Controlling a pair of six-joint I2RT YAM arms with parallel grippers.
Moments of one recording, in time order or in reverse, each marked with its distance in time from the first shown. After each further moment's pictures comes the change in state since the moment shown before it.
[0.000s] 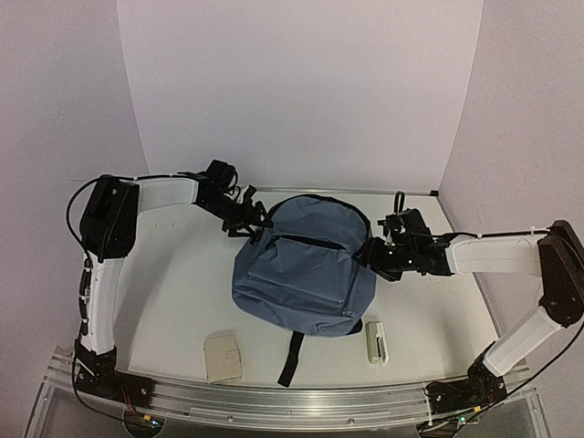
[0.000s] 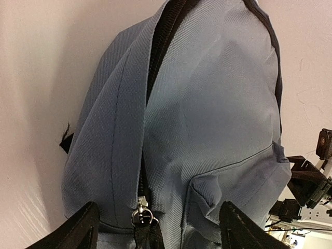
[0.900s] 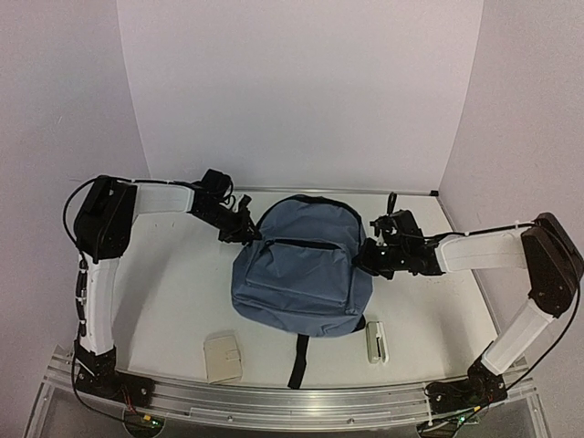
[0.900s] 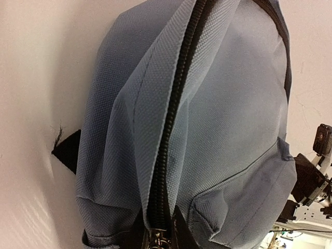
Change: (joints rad) left arm 0.007 -0.065 -0.175 0.103 0.014 -0.059; right arm -0.003 0.103 0.033 0.091 -0.036 -0.047
